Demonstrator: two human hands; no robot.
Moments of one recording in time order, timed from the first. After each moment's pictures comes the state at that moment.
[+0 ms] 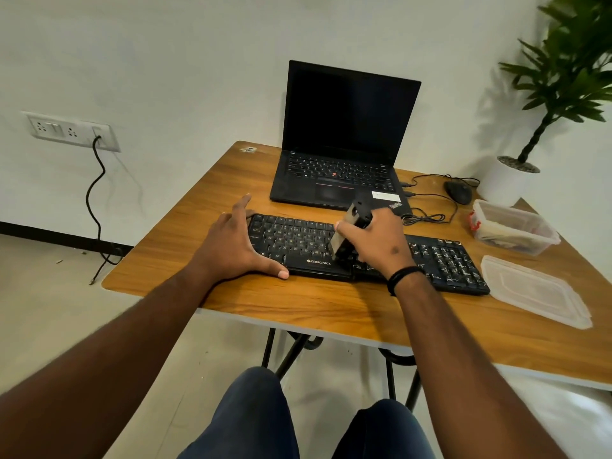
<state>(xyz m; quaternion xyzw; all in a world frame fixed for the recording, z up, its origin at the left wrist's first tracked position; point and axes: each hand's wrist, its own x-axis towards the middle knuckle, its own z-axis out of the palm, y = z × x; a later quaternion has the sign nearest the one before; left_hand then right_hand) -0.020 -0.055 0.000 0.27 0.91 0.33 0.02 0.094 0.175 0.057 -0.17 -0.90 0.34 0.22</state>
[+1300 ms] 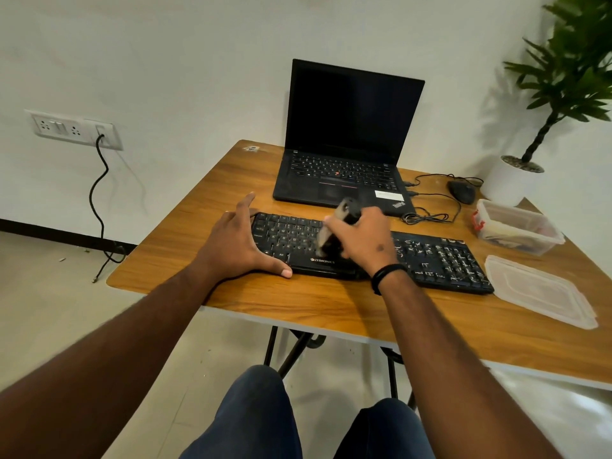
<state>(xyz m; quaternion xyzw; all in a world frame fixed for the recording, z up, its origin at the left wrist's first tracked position) -0.017 -0.054 0.003 0.27 0.91 0.33 0.02 0.080 0.154 0.047 -0.20 -0.87 0.41 0.20</state>
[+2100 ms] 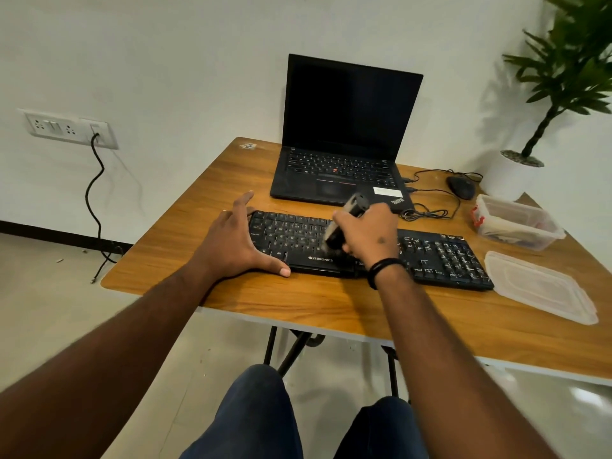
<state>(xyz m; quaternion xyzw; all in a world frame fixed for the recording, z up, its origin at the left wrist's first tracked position) -0.019 -0.054 0.000 0.27 0.90 0.34 0.03 0.078 0.153 0.051 -0.28 -0.82 0.46 0.20</state>
